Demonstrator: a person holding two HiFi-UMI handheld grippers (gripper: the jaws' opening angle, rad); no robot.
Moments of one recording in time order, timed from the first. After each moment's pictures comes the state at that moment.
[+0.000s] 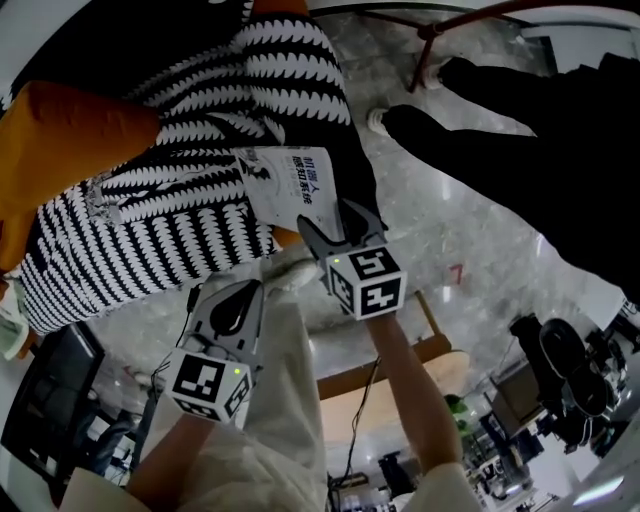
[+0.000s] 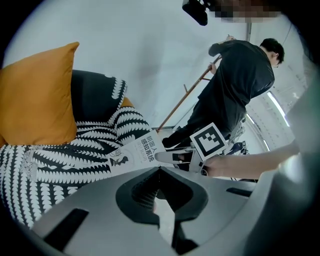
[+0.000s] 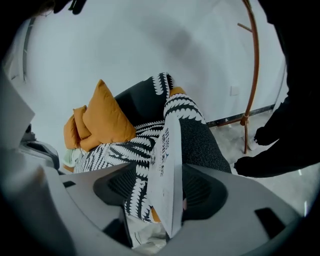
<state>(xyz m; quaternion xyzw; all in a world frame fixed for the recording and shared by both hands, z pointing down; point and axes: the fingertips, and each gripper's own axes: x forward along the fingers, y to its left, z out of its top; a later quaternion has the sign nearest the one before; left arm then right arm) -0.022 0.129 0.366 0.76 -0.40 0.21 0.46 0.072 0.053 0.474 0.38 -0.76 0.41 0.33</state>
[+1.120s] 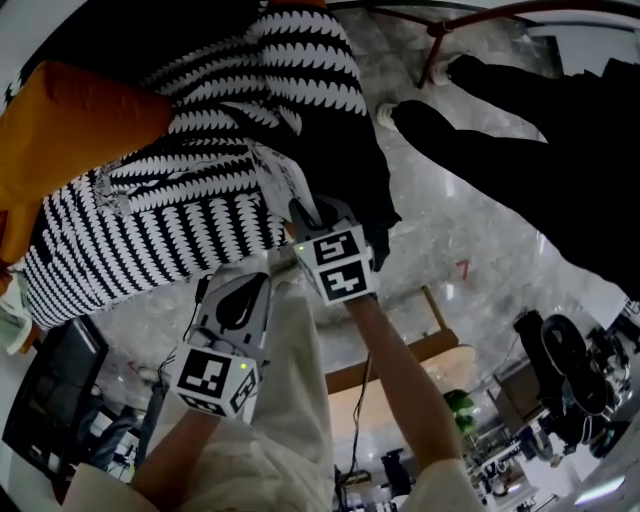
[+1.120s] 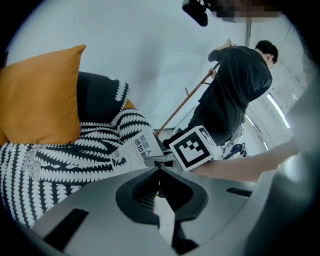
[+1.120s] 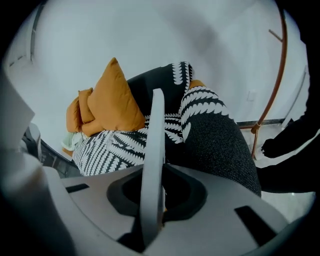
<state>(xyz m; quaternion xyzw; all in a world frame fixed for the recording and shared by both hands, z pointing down) -0.039 0.131 0.369 0.76 -0.40 0.20 0.46 0.008 0.062 0.501 0.34 -0.77 0.37 0.39</state>
